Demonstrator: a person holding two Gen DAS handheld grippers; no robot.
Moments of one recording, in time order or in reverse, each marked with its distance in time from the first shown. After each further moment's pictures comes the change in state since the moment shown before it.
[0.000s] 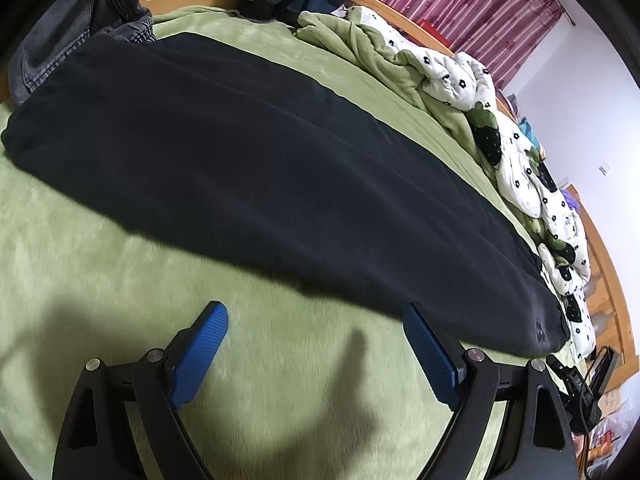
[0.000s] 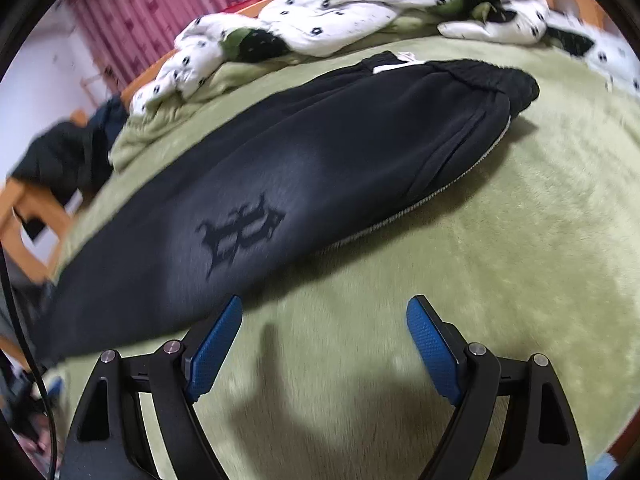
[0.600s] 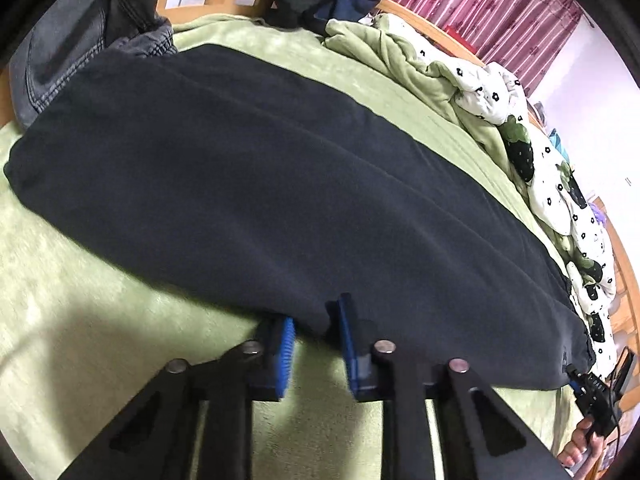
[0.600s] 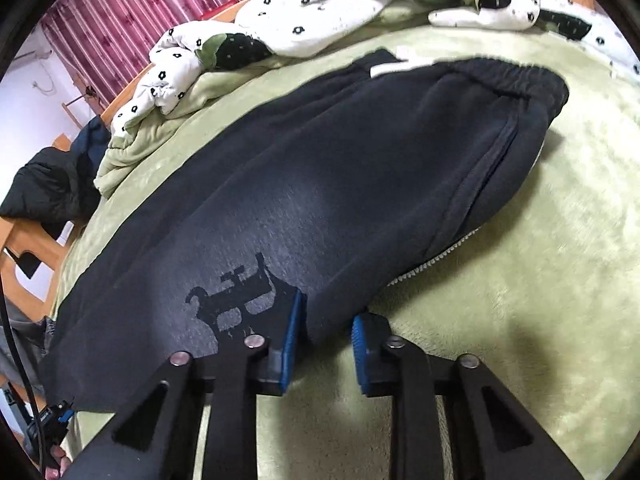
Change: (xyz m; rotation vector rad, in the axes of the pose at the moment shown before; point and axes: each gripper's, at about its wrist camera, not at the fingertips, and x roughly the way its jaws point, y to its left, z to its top) left arm 0.012 0.015 0.026 -0.019 -0.038 0.087; right arm 0.031 0.025 0.047 0.030 -0.005 -0.058
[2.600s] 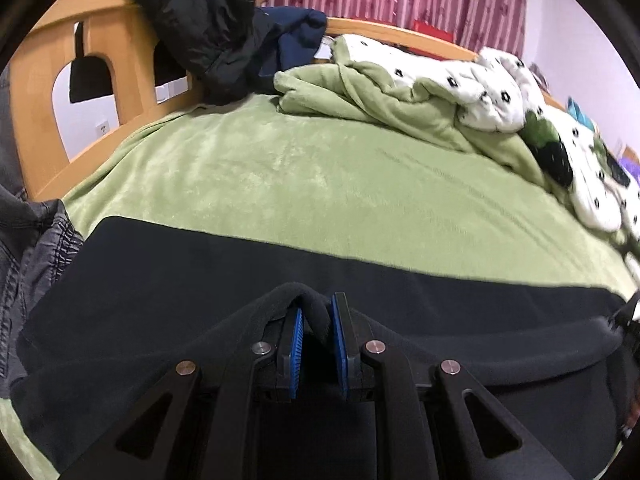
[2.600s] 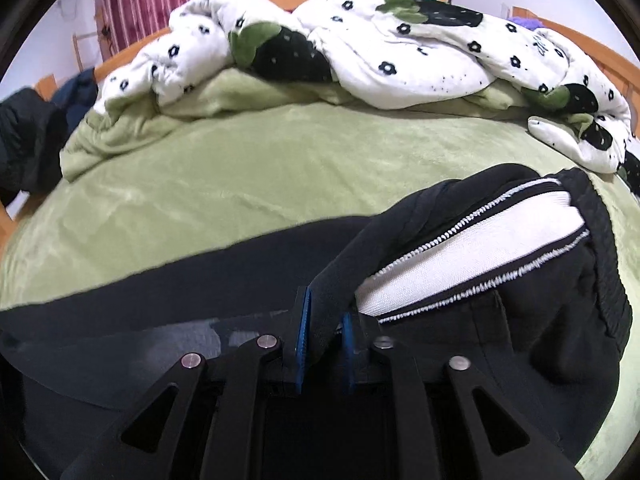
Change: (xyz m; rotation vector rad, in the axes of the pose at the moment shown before) left arm 0.093 -0.107 0.157 0.284 -0.127 0.194; right arm 0.131 0.117 0.140 -0.286 -0.029 -0.141
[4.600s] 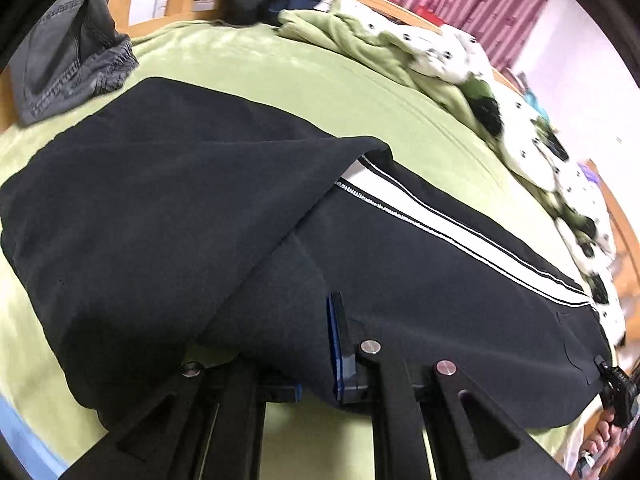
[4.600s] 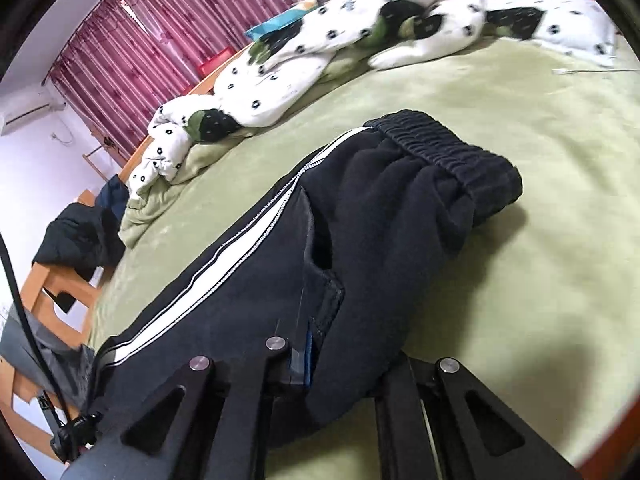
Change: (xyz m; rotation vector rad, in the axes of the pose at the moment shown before) left arm -0.163 -0.022 -0.226 -0.190 0.149 -0.197; right arm -0.190 -0.297 -0.197 0.393 -0.063 0.244
